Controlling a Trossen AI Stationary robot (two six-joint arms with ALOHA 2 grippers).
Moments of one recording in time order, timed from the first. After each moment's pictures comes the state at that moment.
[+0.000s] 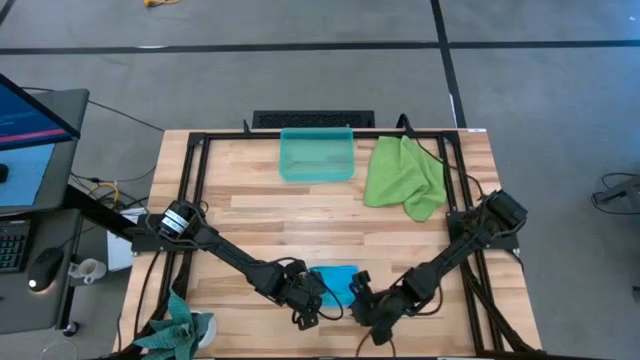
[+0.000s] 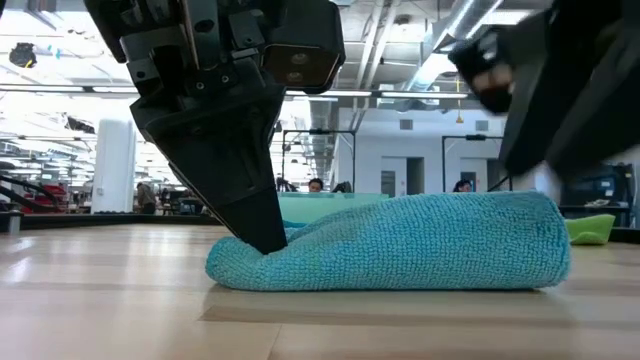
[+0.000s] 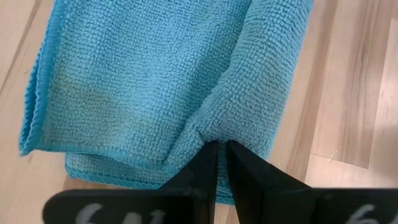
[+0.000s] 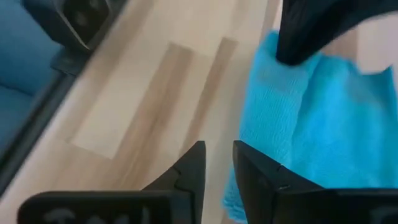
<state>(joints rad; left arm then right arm) -0.50 2.06 1.35 -0.43 -0.18 -0.77 0.69 1.86 1.07 -0.13 0.27 0.17</state>
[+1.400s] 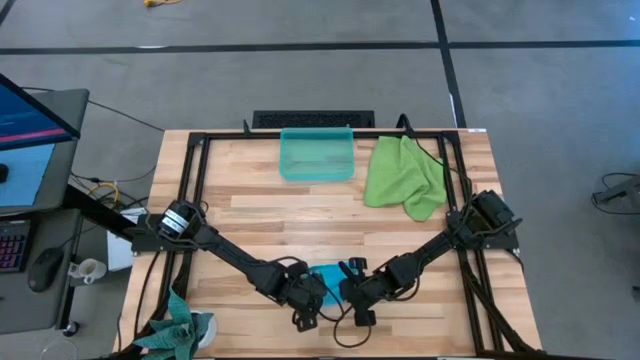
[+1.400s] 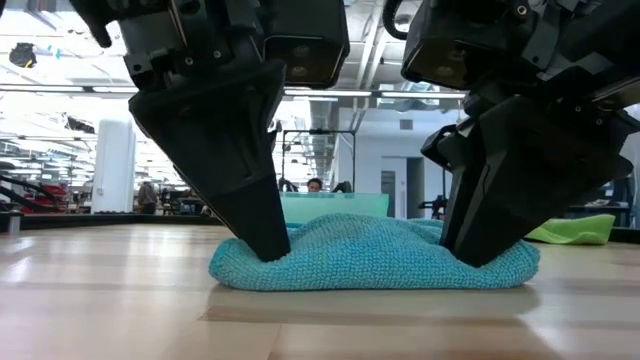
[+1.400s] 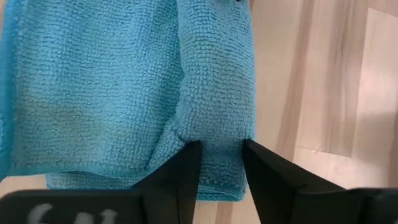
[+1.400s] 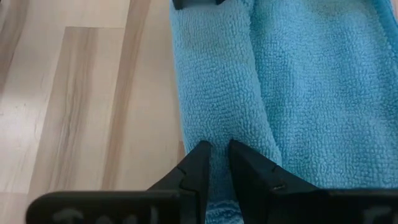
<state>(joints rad) -0.49 2.06 1.35 -0.42 -0.12 -0.72 0.56 1.95 1.08 -0.20 0.16 0.39</state>
